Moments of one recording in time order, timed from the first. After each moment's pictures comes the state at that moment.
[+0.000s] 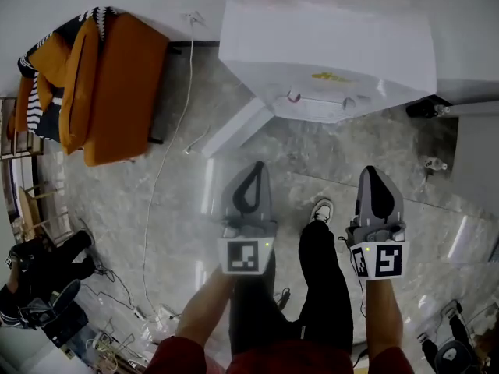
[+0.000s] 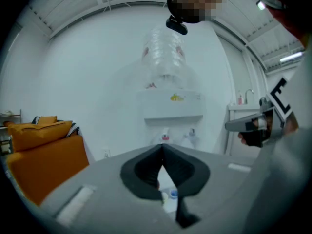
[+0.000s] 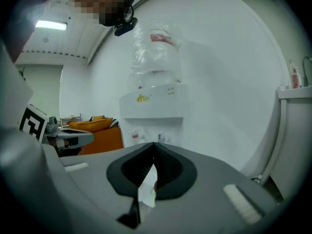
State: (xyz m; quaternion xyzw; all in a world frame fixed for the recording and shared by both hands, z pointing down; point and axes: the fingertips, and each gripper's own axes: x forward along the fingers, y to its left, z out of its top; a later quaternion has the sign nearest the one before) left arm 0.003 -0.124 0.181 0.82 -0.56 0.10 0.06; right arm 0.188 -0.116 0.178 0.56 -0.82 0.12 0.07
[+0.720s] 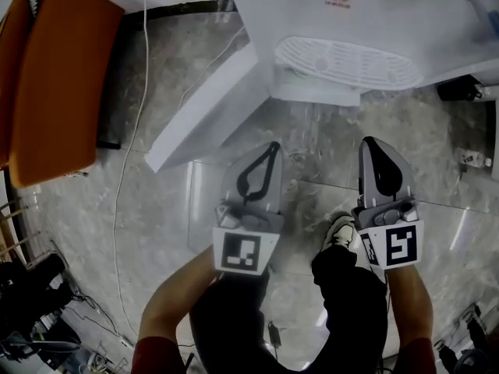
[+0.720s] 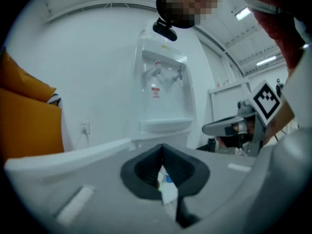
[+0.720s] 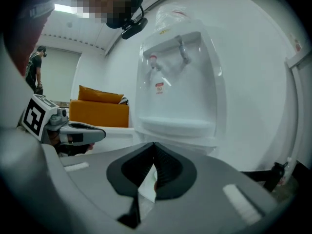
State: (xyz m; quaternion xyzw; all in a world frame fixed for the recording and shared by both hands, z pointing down) left arm -0.016 -0.134 0.510 0.88 -0.46 0.08 0.02; right arm 0.112 -0.137 0.503 0.52 -0.85 0.05 0.09
